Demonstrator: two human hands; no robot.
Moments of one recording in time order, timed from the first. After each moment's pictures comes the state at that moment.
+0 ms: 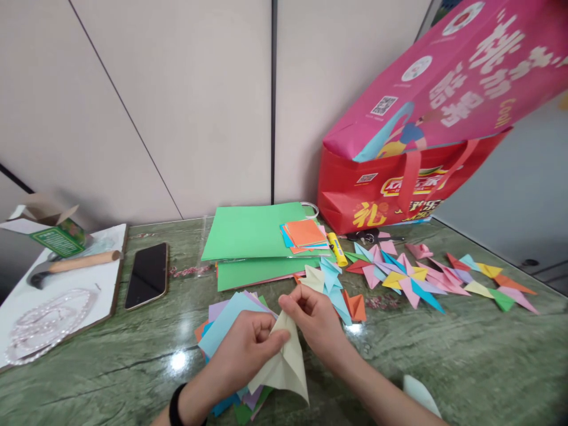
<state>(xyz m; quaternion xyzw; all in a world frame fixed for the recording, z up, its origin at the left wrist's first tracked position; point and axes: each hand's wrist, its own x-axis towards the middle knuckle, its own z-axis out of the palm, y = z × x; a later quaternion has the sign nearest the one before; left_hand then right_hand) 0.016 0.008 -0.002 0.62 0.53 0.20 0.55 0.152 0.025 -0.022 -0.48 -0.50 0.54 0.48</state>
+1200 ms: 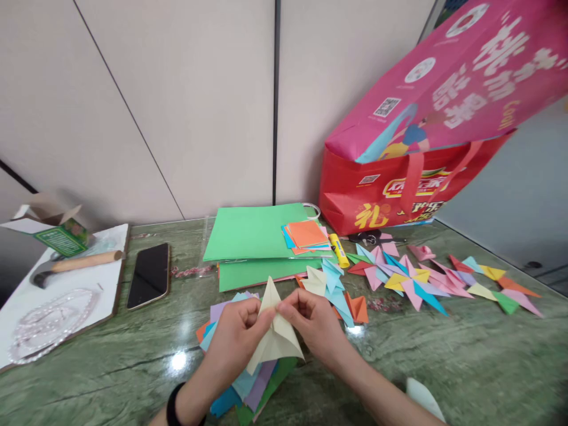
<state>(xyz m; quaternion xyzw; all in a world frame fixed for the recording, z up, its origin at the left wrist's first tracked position) 0.009 0.013 0.004 0.58 0.59 0.30 0.48 0.150 0.024 -0.025 -0.48 -0.53 0.55 0.43</state>
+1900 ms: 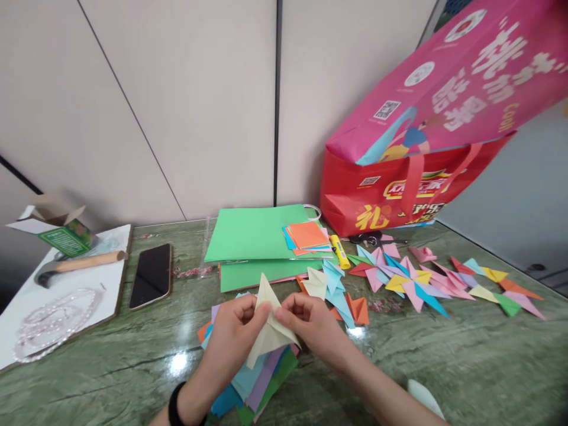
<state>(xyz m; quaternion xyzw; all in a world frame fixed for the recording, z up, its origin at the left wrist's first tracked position) 0.010 0.014 0.010 0.55 0.58 0.38 0.47 0.150 0.027 -0.032 -0.44 -0.50 0.64 0.39</state>
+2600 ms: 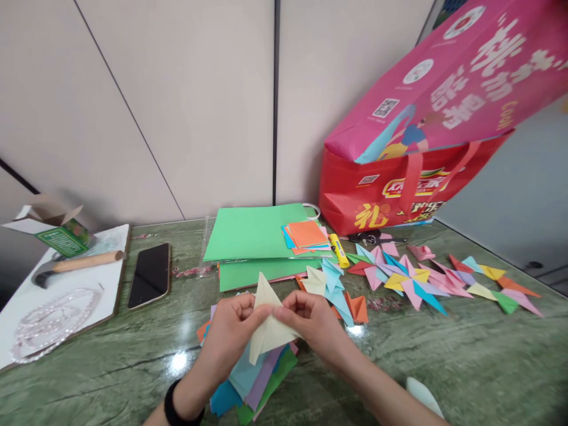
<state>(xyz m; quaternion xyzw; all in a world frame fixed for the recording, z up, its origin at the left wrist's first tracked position) 0.005 0.017 0.002 0.48 0.56 0.39 0.55 0.152 0.026 -0.029 -0.45 -0.48 0.63 0.42</state>
